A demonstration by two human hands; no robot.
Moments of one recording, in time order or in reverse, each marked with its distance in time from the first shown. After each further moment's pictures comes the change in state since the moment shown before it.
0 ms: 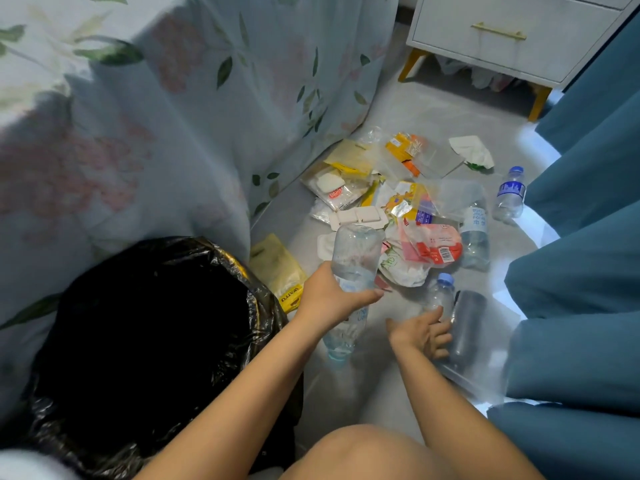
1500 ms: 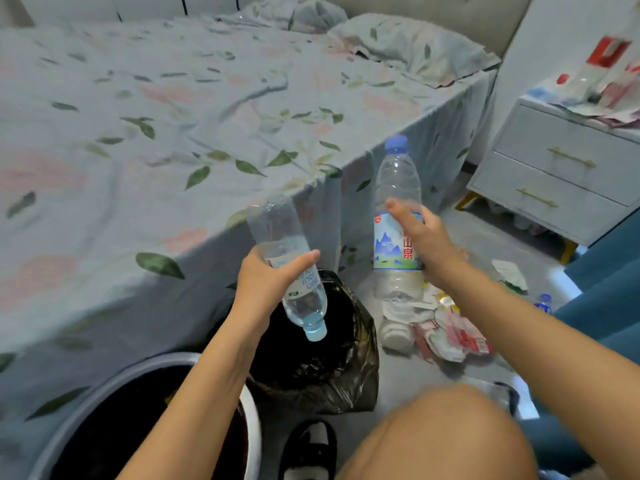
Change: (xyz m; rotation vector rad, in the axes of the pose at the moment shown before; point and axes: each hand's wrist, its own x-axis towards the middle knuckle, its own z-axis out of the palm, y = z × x) left_hand -0.191 0.012 -0.239 -0.584 0.523 0.206; right_hand -0.264 -0.180 -0.222 0.727 -0.724 -0.963
